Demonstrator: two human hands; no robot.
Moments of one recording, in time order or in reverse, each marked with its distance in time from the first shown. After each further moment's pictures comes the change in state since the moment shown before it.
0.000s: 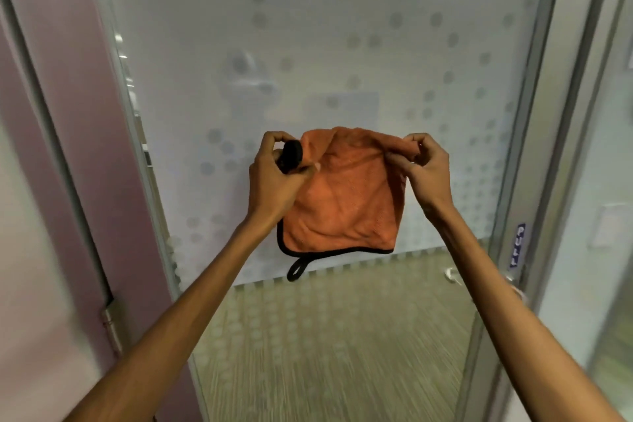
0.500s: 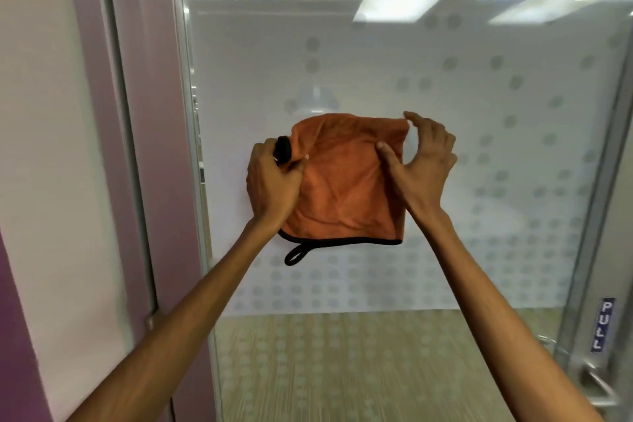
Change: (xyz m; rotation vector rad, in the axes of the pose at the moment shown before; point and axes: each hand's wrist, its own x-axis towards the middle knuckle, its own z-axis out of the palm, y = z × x) left_hand 0.049 0.008 -0.037 0.337 0.388 0.022; right_hand 0.063 -0.020 0.082 -0.477 0.146 -0.305
